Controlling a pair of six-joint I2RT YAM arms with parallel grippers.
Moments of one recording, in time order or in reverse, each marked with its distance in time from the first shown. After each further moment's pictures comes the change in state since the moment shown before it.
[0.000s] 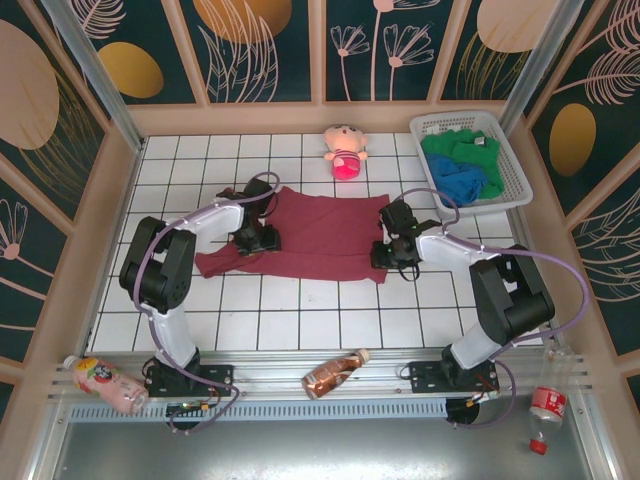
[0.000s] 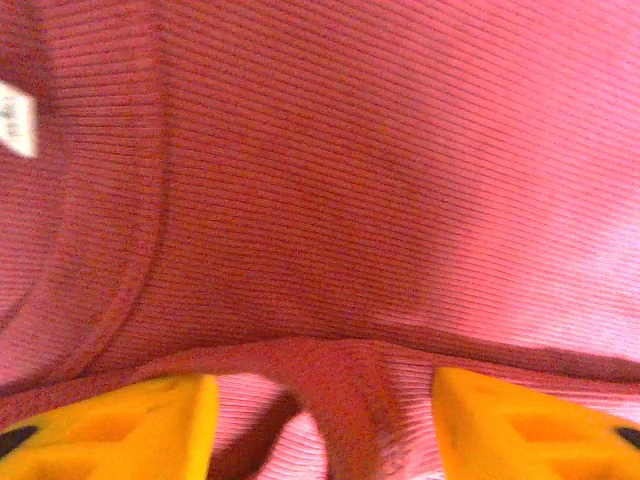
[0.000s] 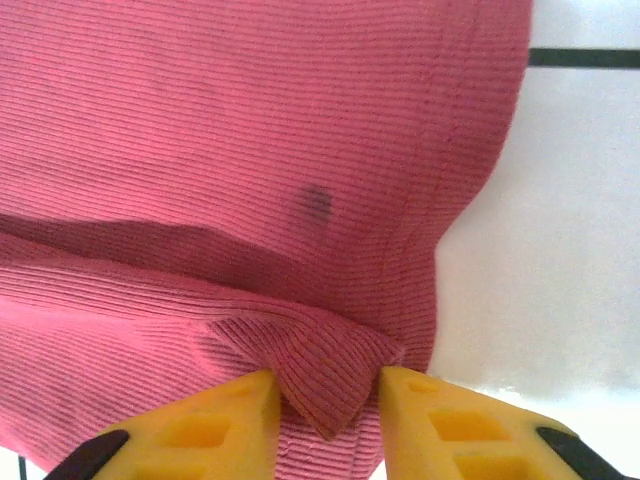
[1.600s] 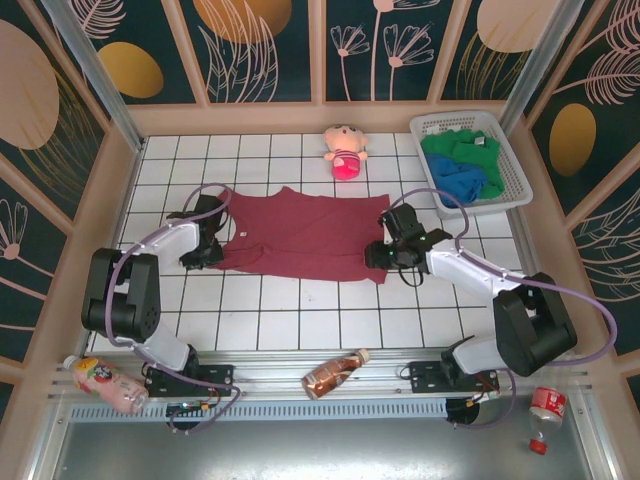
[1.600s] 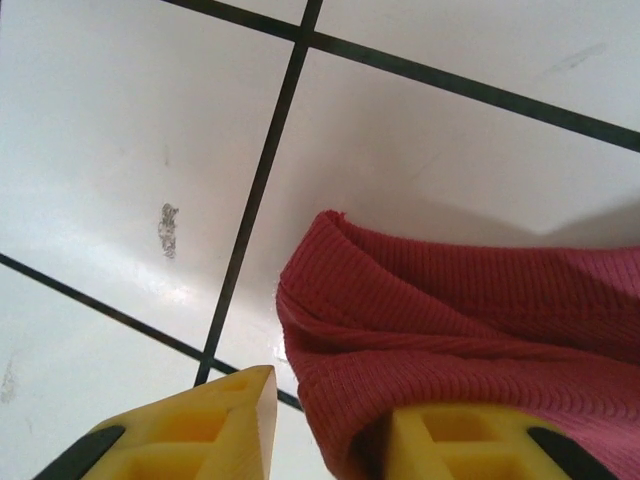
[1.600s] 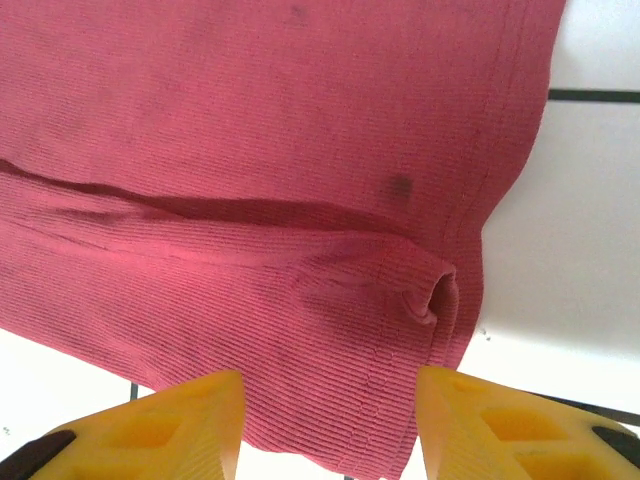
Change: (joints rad) left arm 0.242 -0.237 -0.293 0.028 -0.382 0.076; right arm 0.056 -0.186 -0.070 0.029 -0.009 0.048
